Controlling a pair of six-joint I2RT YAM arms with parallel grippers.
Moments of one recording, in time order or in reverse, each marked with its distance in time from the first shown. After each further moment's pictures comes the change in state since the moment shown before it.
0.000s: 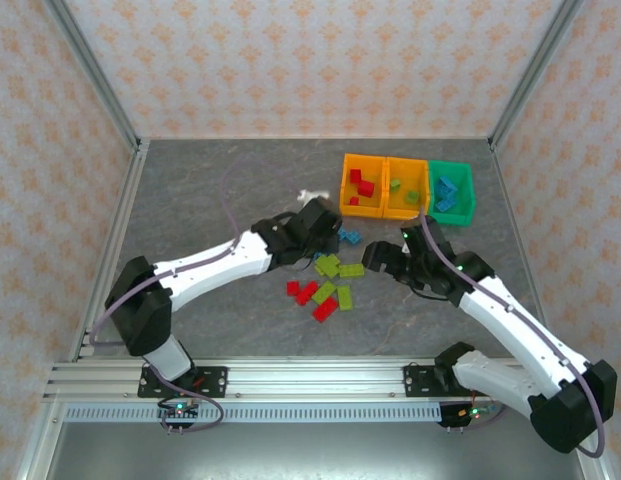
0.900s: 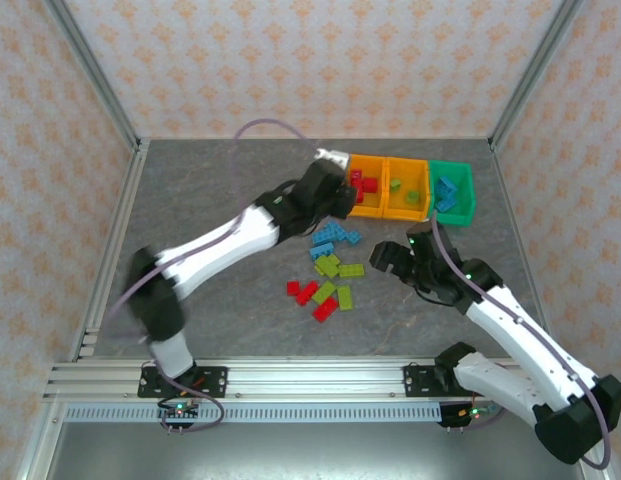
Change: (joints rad) left arm 0.024 -0.064 0.120 0.065 -0.039 0.373; right arm 0.014 -0.026 -0.016 -0.020 0.070 0.042
